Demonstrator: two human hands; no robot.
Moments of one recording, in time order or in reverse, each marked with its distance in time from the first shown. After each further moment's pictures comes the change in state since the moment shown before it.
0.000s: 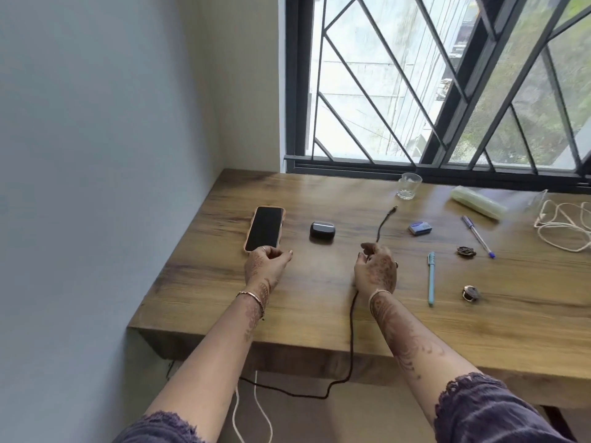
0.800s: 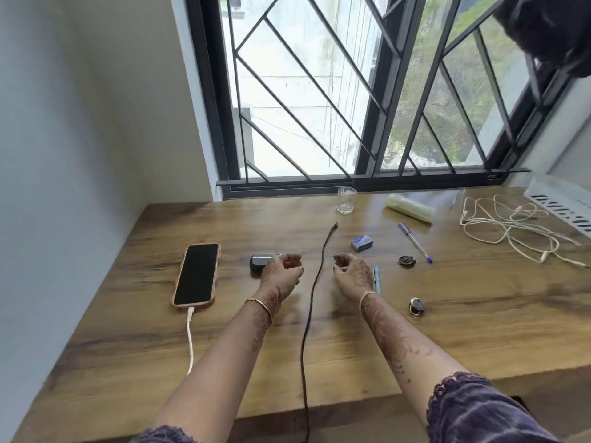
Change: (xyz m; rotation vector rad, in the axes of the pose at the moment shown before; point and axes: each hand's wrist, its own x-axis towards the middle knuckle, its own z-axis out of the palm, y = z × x) left_hand 0.017 0.056 0.135 -0.083 -0.465 0.037; right_hand 0.082 0.035 -0.039 -0.005 -0.181 0.076
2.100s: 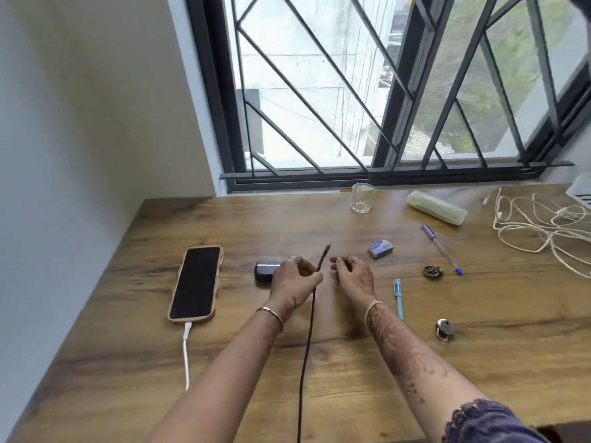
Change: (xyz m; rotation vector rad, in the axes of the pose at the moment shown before) left_hand 0.043 -0.001 0.012 0.364 0.033 0.067; right_hand 0.045 0.001 0.036 0.290 -0.004 0.053
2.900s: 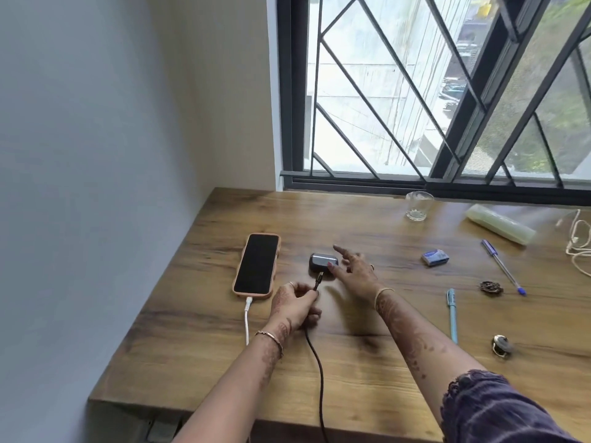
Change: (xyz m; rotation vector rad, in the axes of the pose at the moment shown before) left_hand -0.061 -0.069 -0.060 -0.602 0.107 -0.314; right_hand -0.024 -0.035 0.063 -0.405 -0.434 -0.217
